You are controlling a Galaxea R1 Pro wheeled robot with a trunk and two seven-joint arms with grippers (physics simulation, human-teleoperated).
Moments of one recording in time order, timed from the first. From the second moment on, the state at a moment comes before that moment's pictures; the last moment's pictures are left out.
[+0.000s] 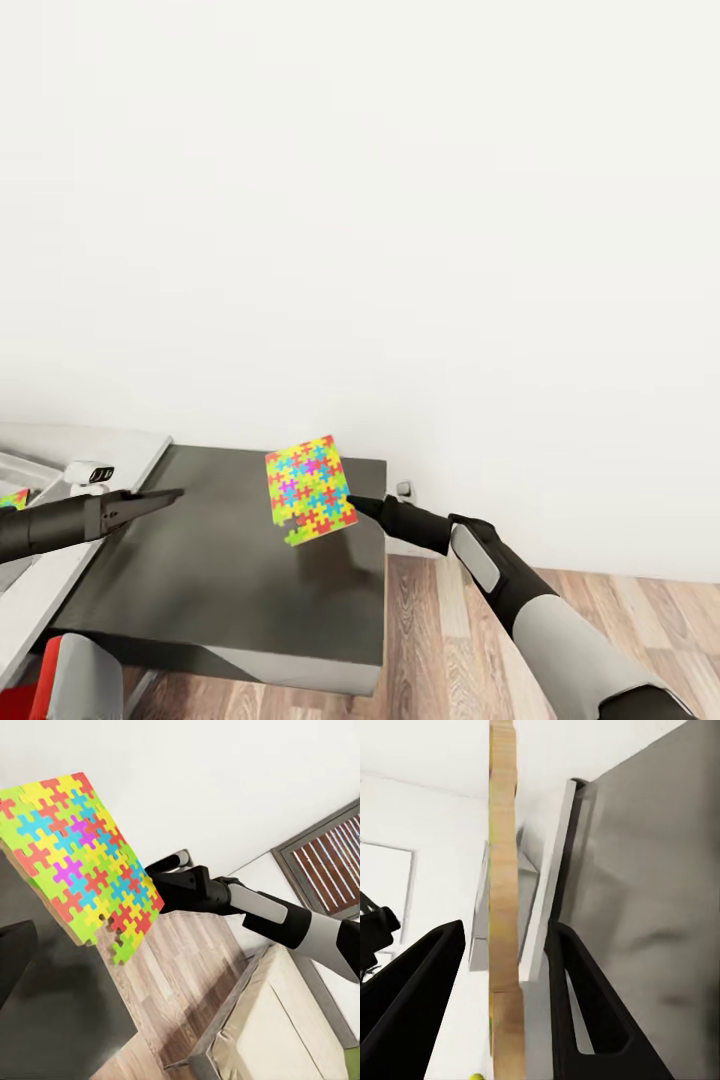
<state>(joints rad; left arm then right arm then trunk) -0.42 0.44 0.35 -1.39 0.19 0.97 -1.57 -0.73 0.03 0.26 -0.57 -0.76 0.56 0.87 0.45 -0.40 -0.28</state>
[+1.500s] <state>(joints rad) -0.41 0.55 0.36 -1.36 0.19 0.97 -1.57 -0.73 -0.01 0.27 -0.62 -0.75 0.50 0.94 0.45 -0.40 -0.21</state>
